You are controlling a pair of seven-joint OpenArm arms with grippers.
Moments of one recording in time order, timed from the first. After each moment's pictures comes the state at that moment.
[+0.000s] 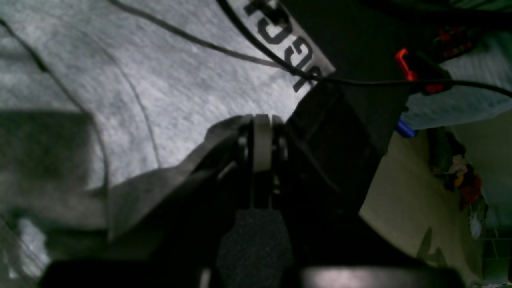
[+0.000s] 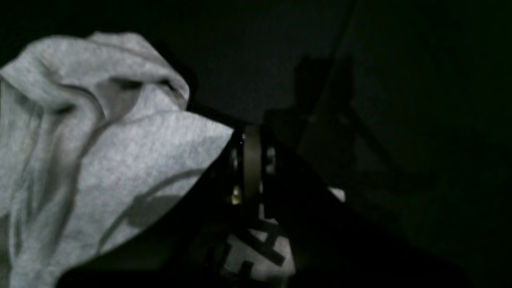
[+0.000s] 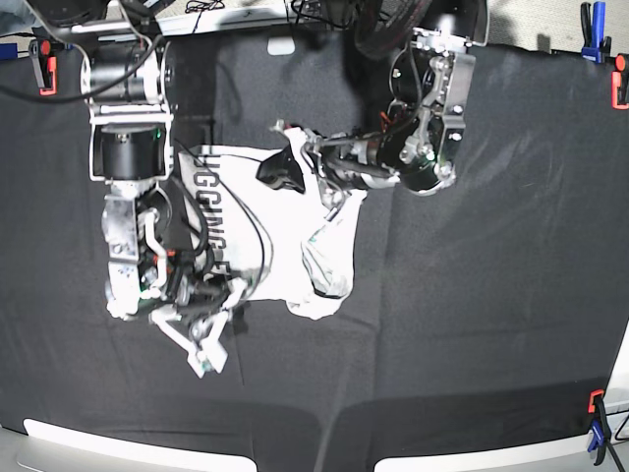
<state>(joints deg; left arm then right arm) 0.6 9.1 10.0 86.2 -31.5 -39.3 60.4 26.2 7.1 0.5 62.7 10.4 31.7 -48.7</state>
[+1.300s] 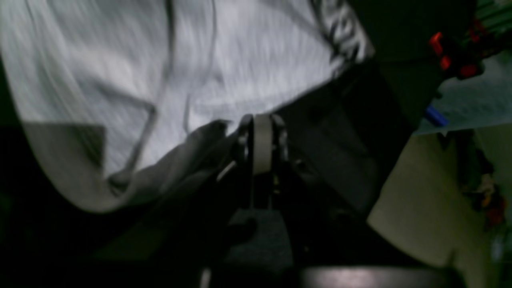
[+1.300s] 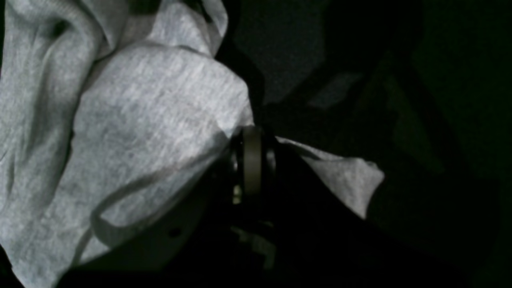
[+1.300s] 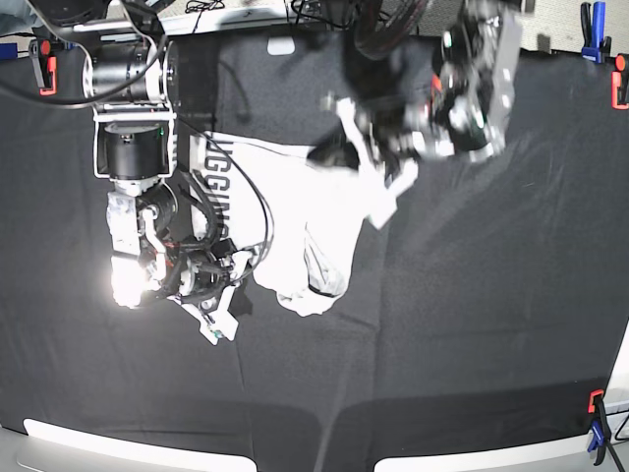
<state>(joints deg) 10.3 -1.5 10.1 94.9 -30.1 -35.4 49.6 26.2 7.2 0.7 59.2 17.7 35.7 -61.1</state>
